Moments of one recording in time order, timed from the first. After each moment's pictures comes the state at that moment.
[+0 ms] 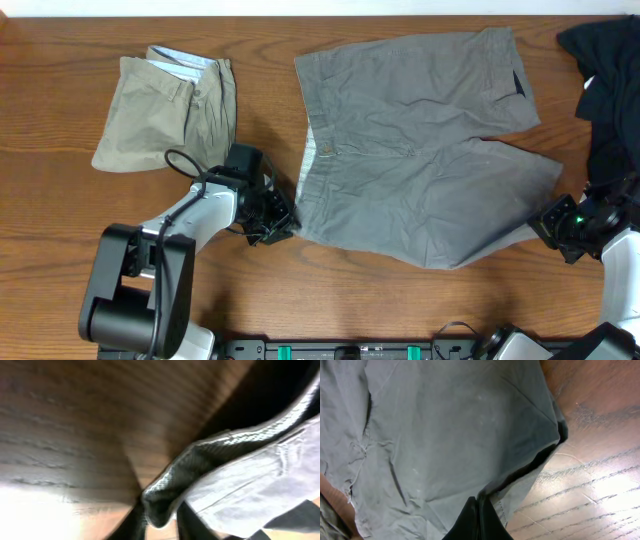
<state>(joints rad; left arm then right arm) -0.24 1.69 0.78 -0.55 0.57 -0.78 -0.62 1.31 0.81 -0.85 -0.41 0.34</state>
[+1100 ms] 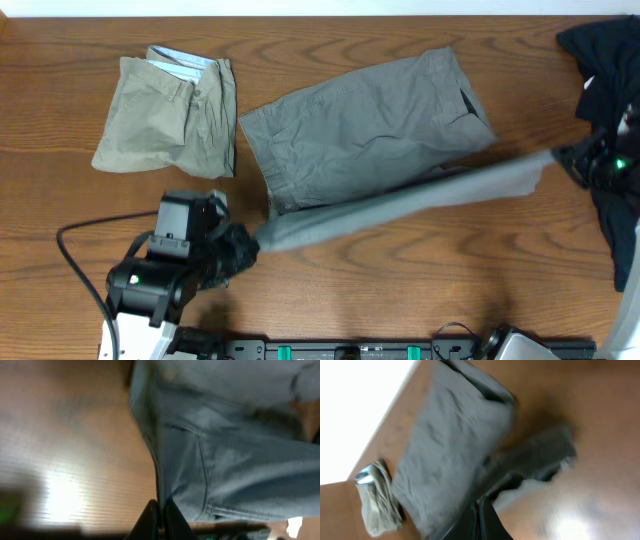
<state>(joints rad) -0.20 0.84 0.78 -1.04 0.35 -0.69 -0.50 1.31 1.27 -0.96 -0.54 0.39</state>
